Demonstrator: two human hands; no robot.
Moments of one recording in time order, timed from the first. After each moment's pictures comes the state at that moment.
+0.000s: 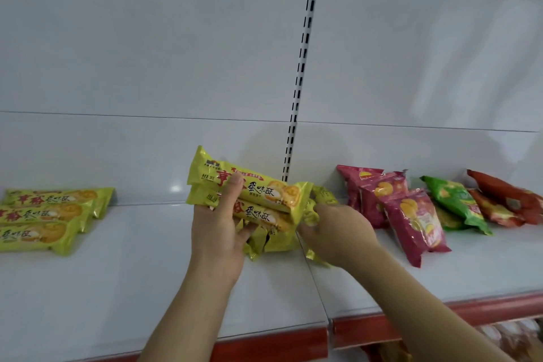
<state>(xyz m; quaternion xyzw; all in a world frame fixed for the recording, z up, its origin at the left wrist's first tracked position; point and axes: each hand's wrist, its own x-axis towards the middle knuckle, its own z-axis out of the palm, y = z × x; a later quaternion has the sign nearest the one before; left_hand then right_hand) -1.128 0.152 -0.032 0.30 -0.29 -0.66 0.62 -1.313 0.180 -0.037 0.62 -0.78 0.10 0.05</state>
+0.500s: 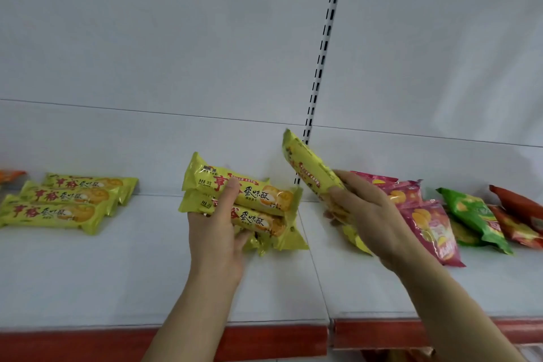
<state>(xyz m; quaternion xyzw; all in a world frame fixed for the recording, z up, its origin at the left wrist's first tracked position) -1.117 0.169 -0.036 0.33 -0.24 -0.63 0.67 -1.310 0.222 0.019 0.59 -0.59 0.49 -0.27</state>
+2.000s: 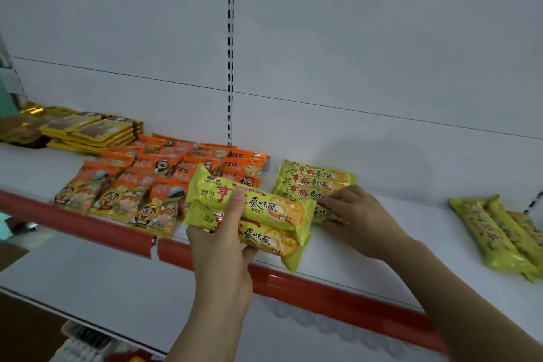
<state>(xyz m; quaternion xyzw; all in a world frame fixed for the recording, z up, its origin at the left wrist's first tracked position) -0.724 0.215 -0.052 0.40 -0.14 -0.49 0.76 -0.954 0.099 -0.070 0.87 -0.46 0.16 0.07</state>
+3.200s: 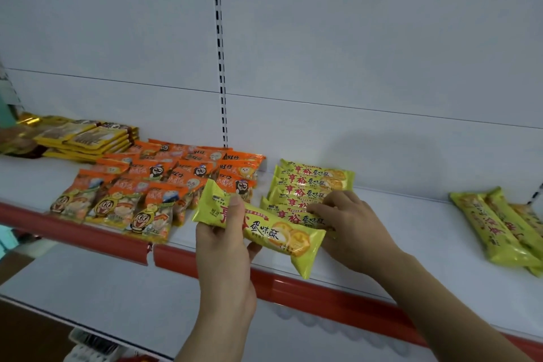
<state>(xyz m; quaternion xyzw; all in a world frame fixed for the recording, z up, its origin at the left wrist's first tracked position) -0.739 0.214 -0.051 0.45 -0.17 -0.45 0.75 -0.931 0.127 -0.074 0.85 -0.48 0.20 0.08</state>
